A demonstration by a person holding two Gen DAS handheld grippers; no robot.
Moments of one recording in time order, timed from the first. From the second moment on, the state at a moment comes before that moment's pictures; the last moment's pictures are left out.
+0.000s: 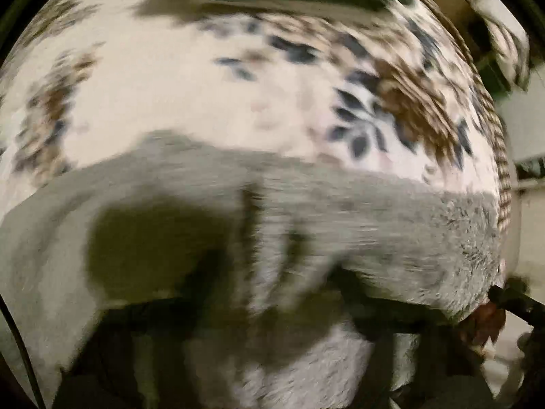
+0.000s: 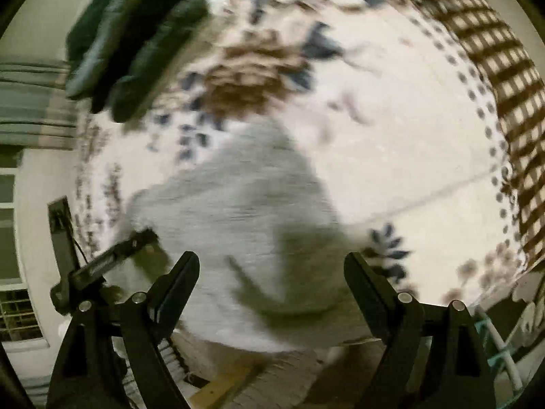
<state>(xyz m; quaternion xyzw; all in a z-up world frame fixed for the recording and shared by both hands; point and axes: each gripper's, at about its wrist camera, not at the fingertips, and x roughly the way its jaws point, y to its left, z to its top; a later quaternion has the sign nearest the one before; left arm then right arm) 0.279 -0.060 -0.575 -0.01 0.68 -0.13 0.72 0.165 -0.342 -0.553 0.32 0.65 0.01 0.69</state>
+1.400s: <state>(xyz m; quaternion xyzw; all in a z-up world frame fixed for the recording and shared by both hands) 0.262 -0.282 -0.516 0.24 0.66 -0.33 0.63 0.080 -0.392 -0.619 0.49 0.65 -0.06 0.58</state>
